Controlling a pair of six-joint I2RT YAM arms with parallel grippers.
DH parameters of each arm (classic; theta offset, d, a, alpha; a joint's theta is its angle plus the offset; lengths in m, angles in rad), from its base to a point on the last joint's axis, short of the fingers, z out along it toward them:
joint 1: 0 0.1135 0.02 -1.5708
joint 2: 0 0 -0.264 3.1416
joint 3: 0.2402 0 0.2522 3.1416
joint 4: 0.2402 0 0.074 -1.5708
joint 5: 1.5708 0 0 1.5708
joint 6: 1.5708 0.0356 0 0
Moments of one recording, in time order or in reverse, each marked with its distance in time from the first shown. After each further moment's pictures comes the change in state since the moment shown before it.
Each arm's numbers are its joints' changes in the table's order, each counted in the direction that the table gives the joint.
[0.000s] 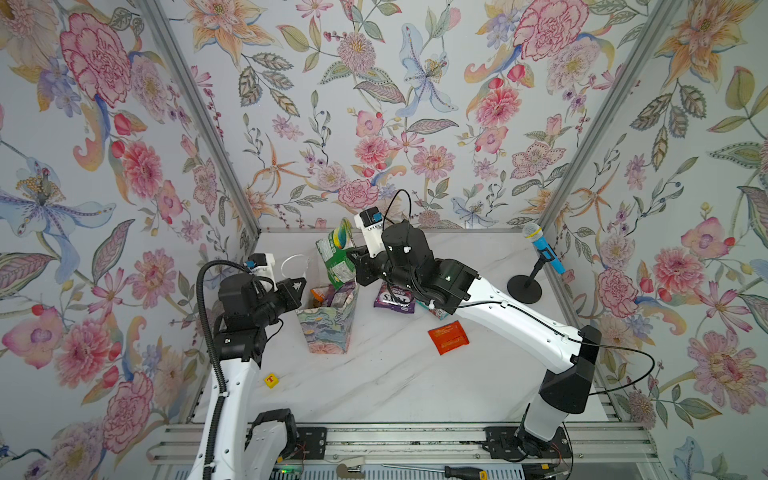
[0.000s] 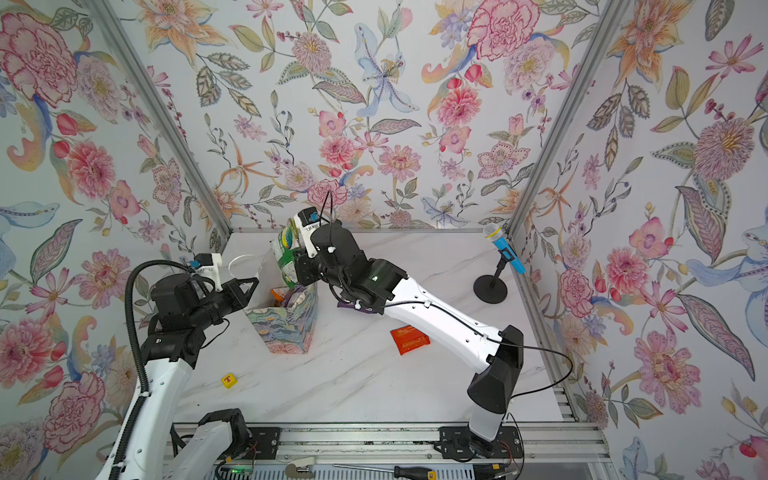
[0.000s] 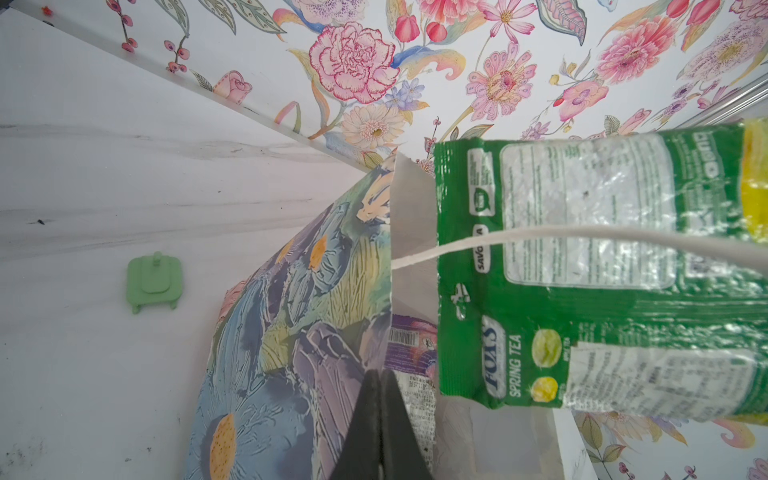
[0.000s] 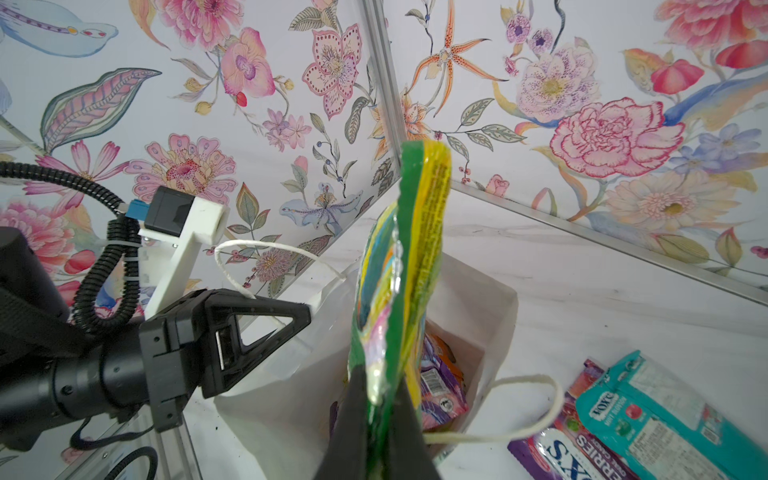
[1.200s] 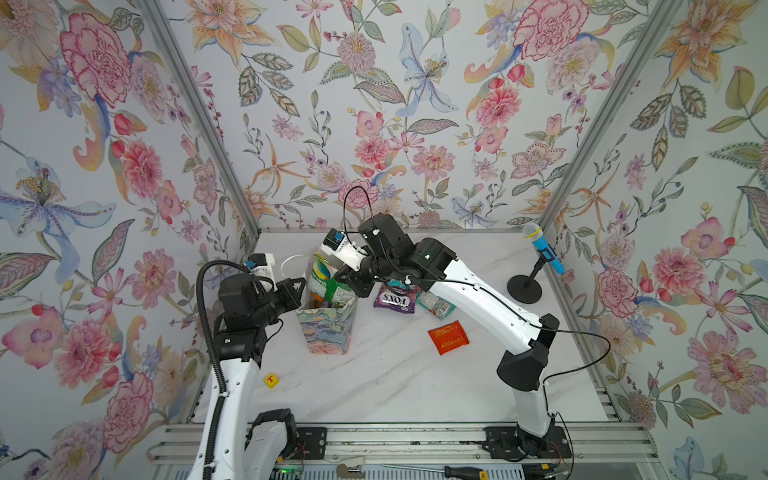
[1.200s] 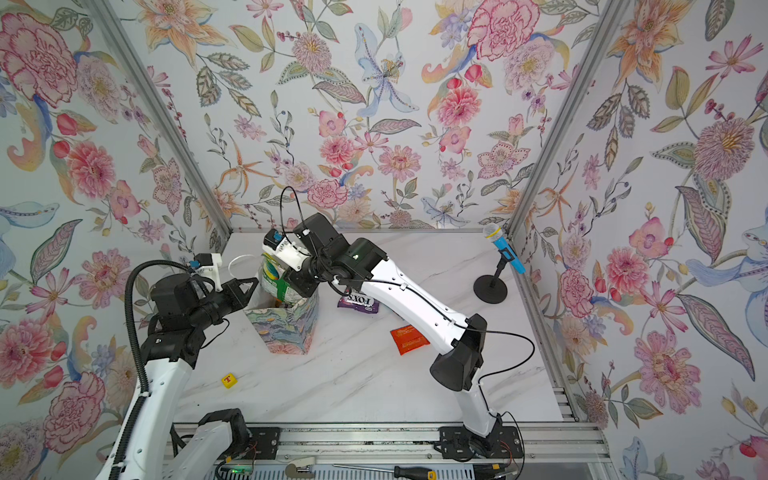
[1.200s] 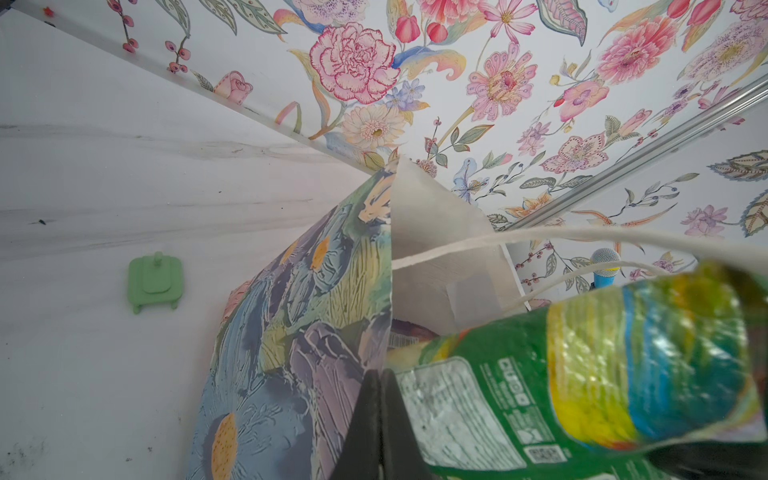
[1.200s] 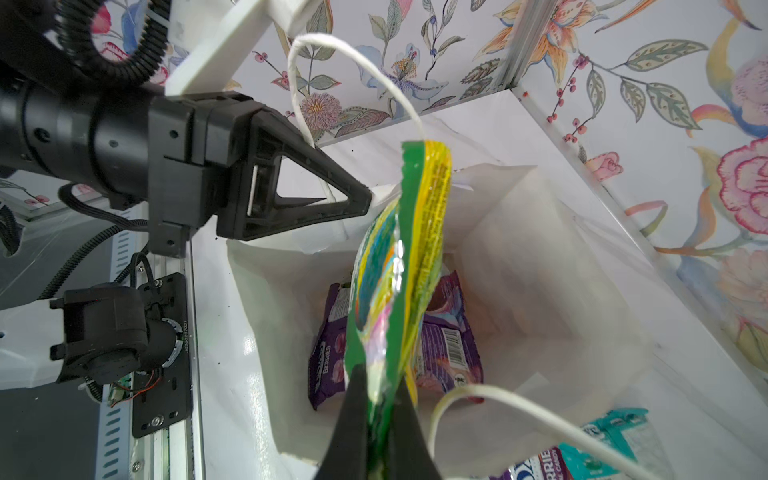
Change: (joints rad) left arm 0.000 0.000 0.000 0.000 0.000 0.000; right arm -0.034 0.281 0.439 0.491 -0.308 -0.468
